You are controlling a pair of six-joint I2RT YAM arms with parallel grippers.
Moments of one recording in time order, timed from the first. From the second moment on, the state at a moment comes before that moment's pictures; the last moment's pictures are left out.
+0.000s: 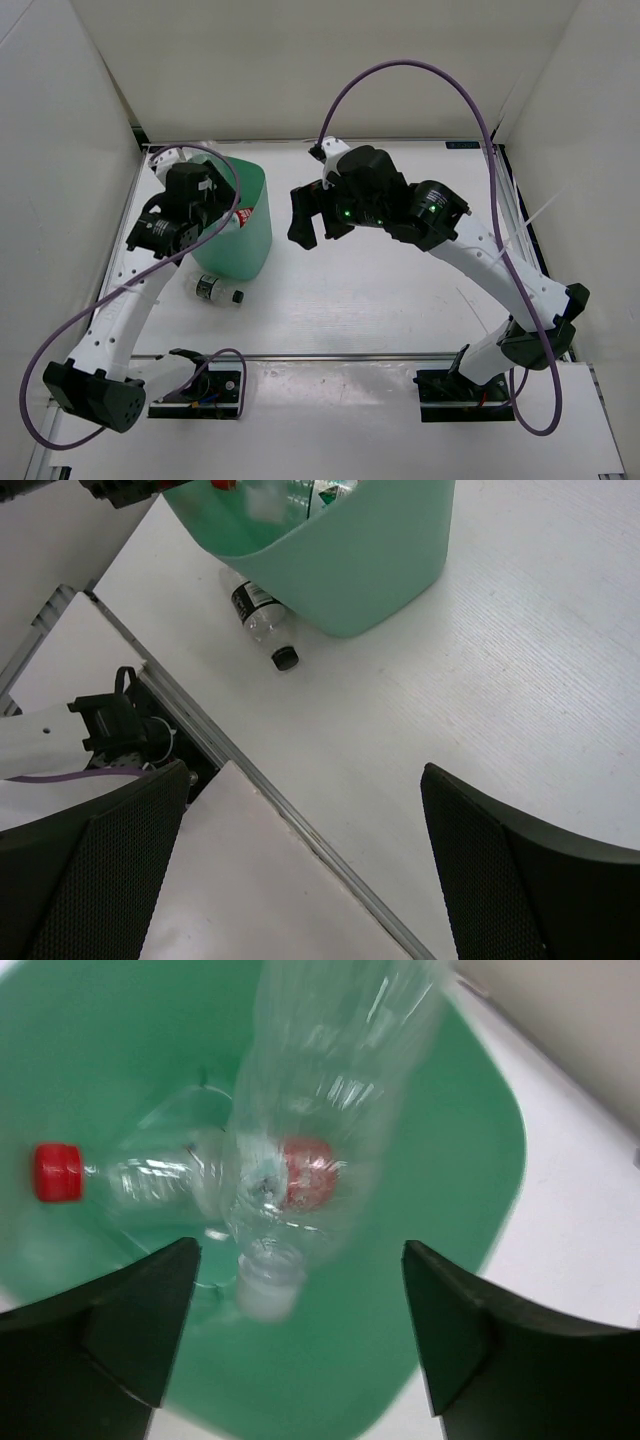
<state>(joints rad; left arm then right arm) -0.30 1.12 1.23 -0.71 -0.34 -0.73 1.02 1.51 1.87 -0.93 -0.01 0.37</state>
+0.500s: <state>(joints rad) -0.27 0.76 1.21 -0.89 -0.51 -1.09 1.02 1.51 1.87 -0.94 0.00 0.37</state>
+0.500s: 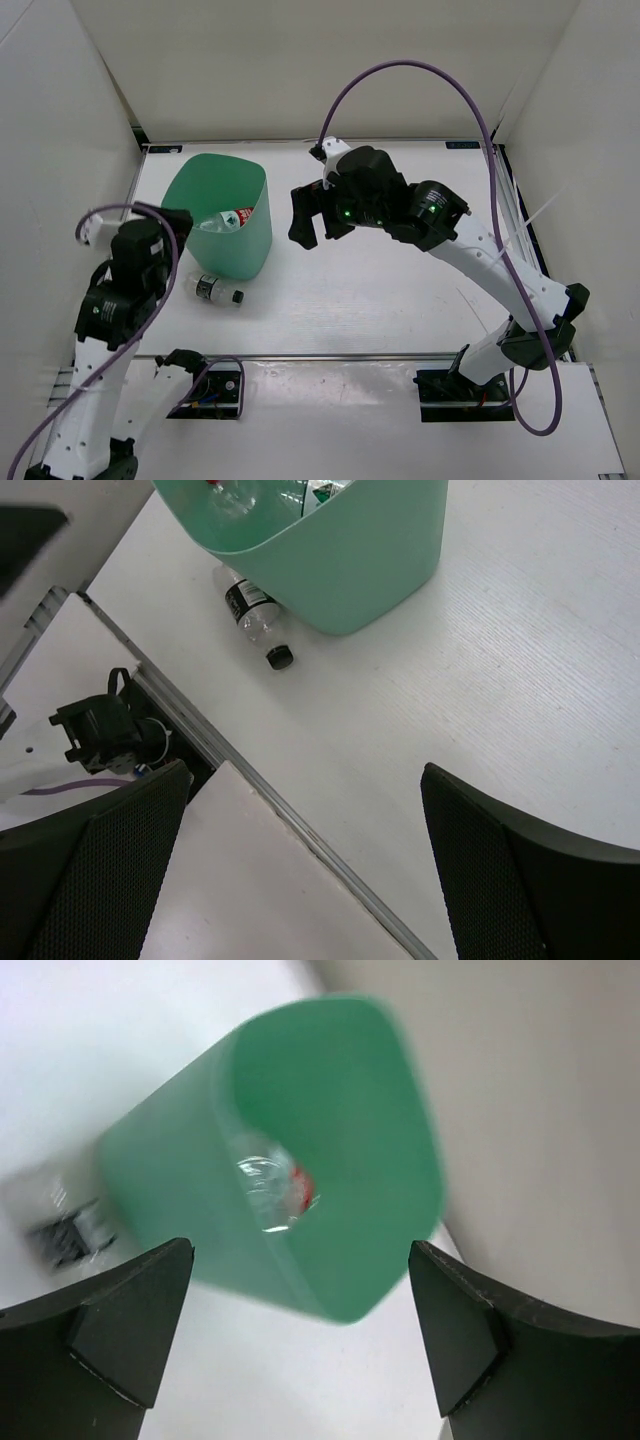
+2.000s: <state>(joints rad) -0.07 0.64 0.22 -0.33 -0.22 -1.36 1.02 1.49 1.83 -1.04 0.02 0.33</state>
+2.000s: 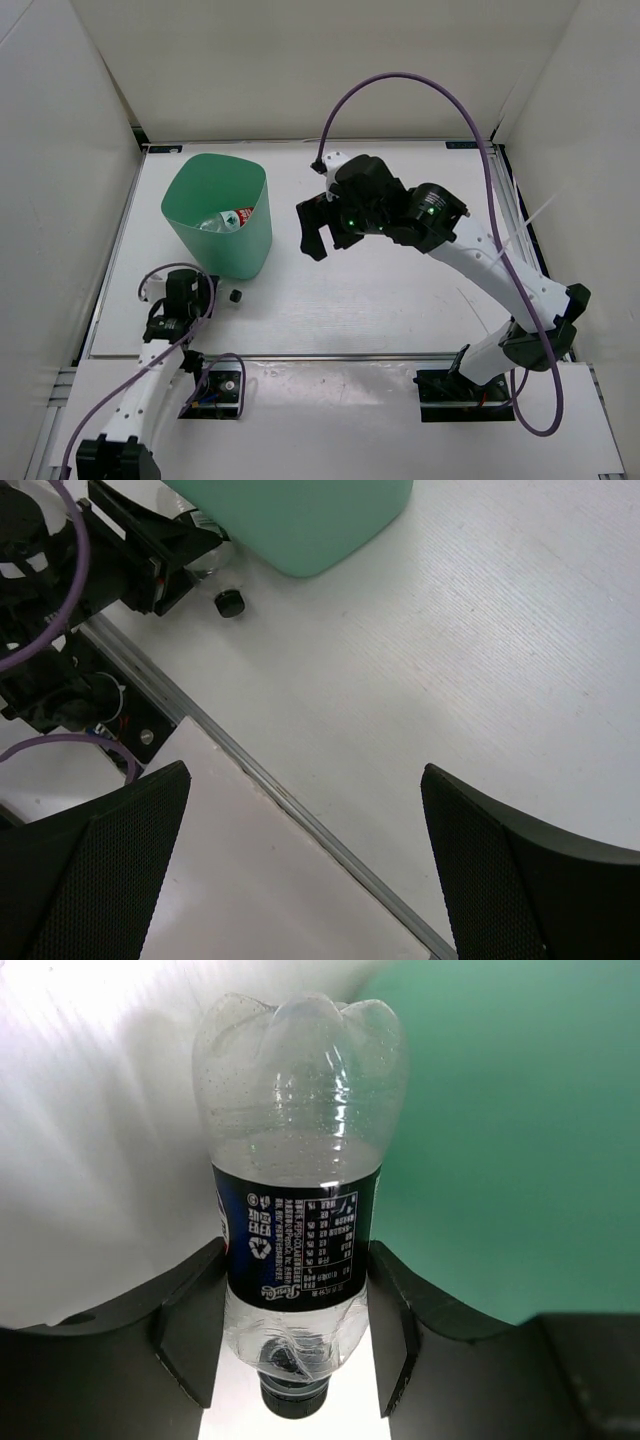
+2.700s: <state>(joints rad) -0.07 0.85 1.20 -0.51 -0.18 -0.68 1.02 1.54 1.82 -1.00 -0.06 0.39</state>
